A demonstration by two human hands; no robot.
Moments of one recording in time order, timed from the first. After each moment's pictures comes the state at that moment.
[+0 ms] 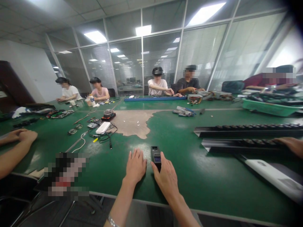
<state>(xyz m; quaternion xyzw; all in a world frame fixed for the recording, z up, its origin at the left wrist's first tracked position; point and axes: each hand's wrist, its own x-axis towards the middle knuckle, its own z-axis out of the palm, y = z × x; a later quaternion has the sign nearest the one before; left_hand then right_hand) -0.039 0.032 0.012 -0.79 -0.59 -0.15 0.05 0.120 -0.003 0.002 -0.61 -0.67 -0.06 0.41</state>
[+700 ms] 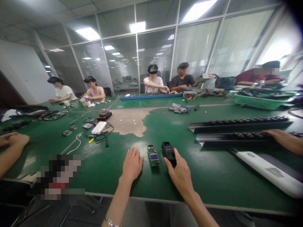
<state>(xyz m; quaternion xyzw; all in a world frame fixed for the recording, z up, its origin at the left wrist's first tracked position) -0.038 0.035 0.011 -0.80 -0.58 -0.13 0.05 0.191 -0.006 0.004 -0.66 -0.61 -0.02 0.44</state>
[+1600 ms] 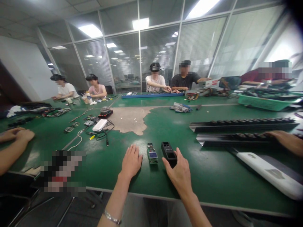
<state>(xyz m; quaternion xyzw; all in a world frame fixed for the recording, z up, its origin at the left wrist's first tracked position) -0.037 0.034 0.009 -0.80 -0.58 -0.14 0.05 0.194 -0.009 -0.004 -0.67 -0.59 -0.04 0.45</state>
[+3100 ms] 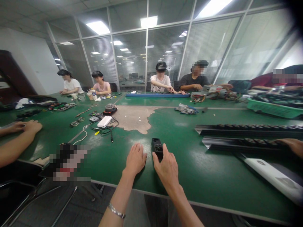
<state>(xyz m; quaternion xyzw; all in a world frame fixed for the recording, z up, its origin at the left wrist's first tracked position) -0.042 0.031 0.010 -0.80 -0.58 -0.17 0.03 0.116 -0.010 0.037 -0.64 -0.66 -0.07 0.39</state>
